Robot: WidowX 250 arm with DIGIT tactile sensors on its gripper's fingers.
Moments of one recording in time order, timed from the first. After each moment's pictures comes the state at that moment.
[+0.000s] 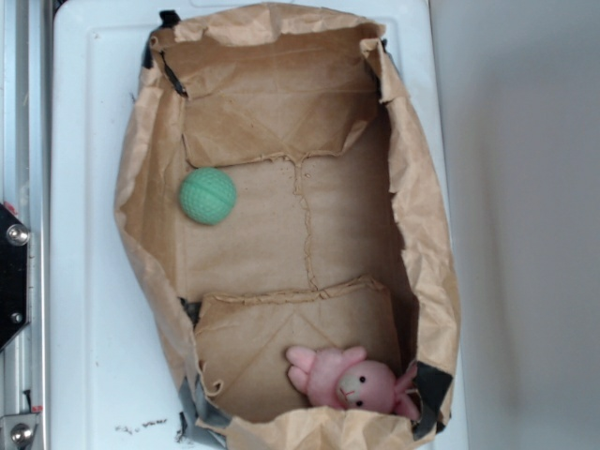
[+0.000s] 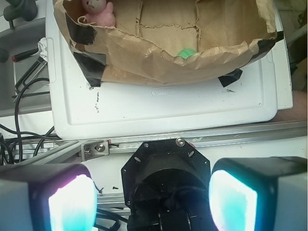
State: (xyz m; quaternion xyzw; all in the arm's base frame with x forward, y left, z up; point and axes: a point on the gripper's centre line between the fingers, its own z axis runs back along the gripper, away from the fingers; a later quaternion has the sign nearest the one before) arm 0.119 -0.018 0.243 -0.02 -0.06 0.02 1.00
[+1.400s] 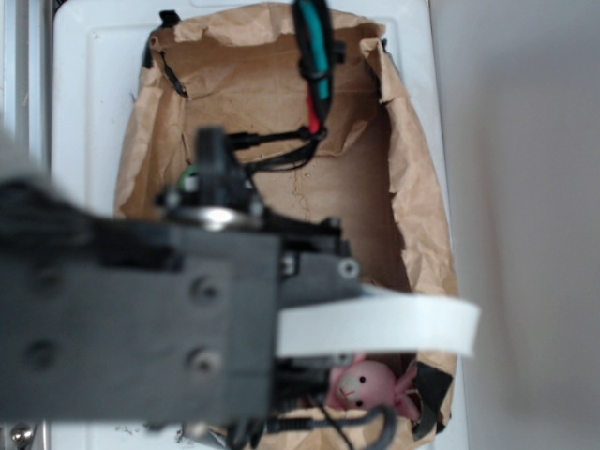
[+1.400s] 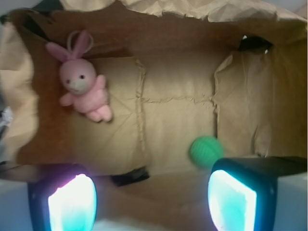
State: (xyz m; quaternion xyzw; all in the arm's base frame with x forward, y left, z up) arm 0.255 -0.009 0.166 0.03 -0.08 0.05 1.00
